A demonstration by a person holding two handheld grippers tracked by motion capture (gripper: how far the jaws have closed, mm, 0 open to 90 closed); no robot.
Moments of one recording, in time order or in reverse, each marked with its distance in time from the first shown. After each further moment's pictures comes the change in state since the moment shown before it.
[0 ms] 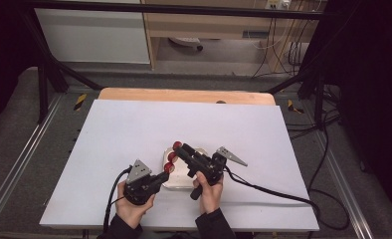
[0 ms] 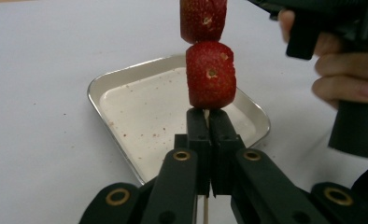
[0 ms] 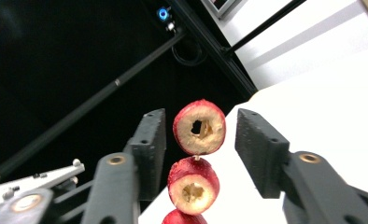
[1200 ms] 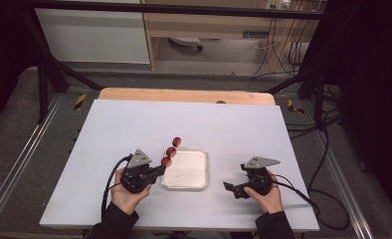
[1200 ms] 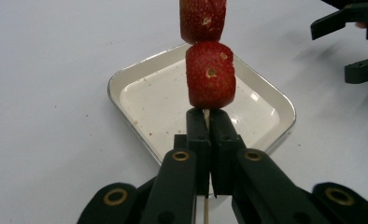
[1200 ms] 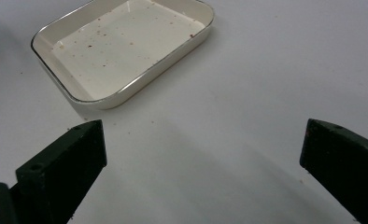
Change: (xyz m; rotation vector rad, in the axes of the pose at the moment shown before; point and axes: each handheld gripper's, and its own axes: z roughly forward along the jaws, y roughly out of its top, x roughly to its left) left arm 0.021 0.026 0.010 0.140 -0.006 0.055; right arm -0.071 0.037 -0.115 0.670 -0.322 -0.484
